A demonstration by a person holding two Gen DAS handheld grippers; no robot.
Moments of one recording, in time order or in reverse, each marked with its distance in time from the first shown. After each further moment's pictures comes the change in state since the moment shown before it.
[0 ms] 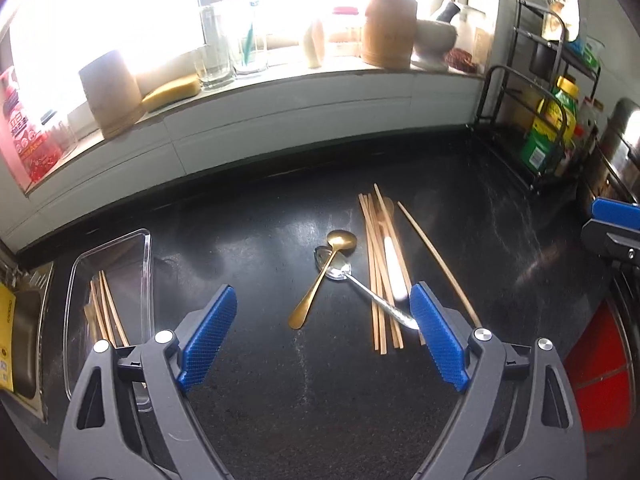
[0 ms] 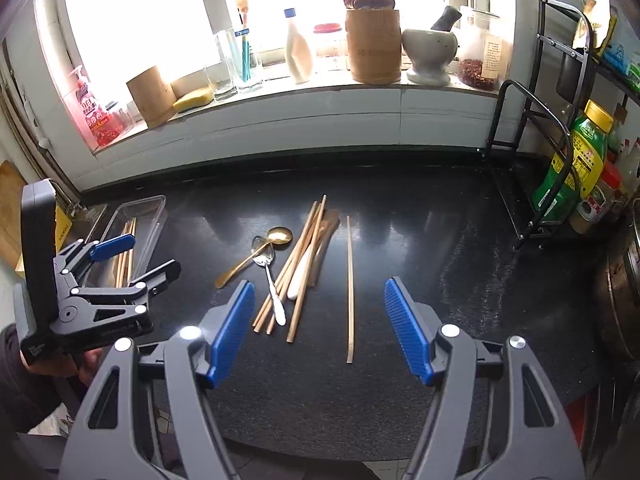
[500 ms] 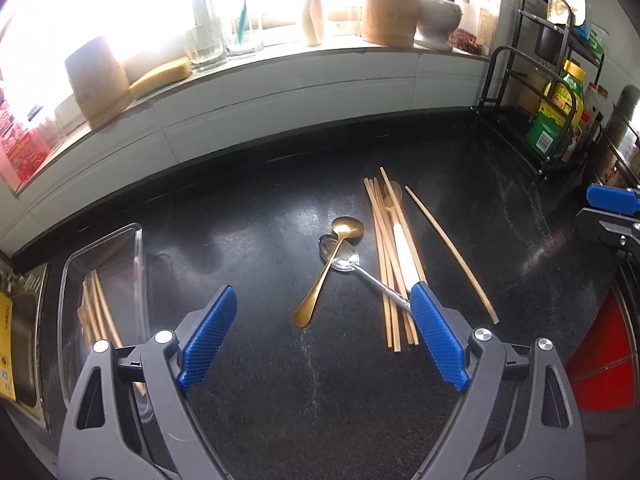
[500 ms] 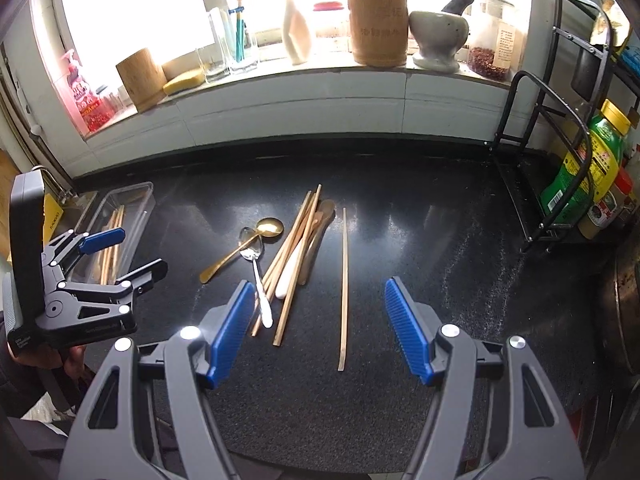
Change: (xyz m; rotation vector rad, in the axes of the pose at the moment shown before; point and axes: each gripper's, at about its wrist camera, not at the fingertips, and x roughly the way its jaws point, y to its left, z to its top) left arm 0.033 0.008 0.000 0.029 0.047 -0.013; right arm 0.041 -0.006 0.011 -0.033 0.056 -0.021
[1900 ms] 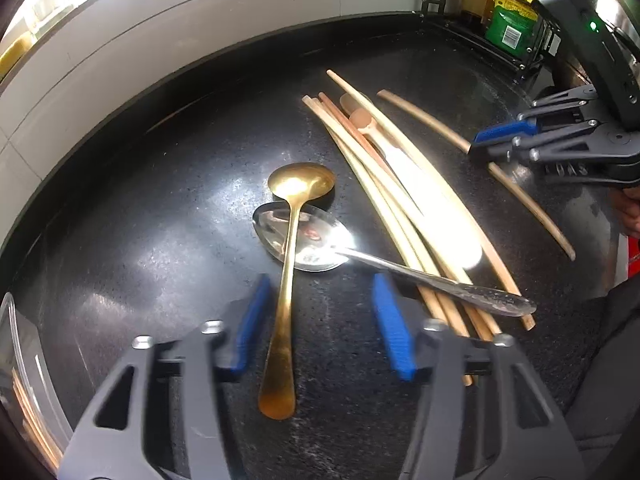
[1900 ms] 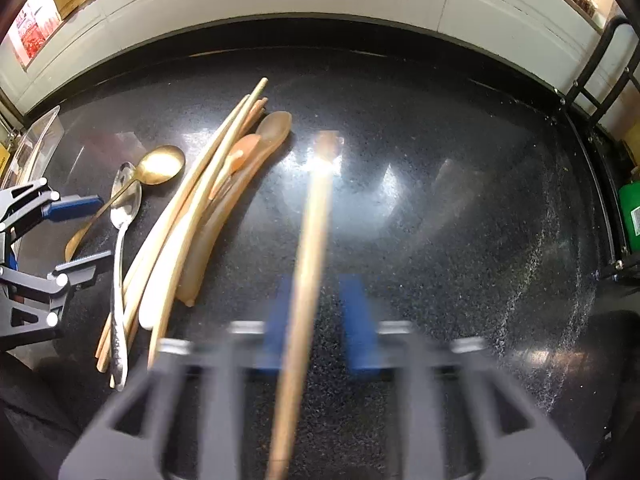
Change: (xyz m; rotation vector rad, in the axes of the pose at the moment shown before) left arm 0.161 -0.011 -0.014 0.292 0.109 -0.210; right arm 0.209 -0.030 0.005 -0.091 0.251 -0.063
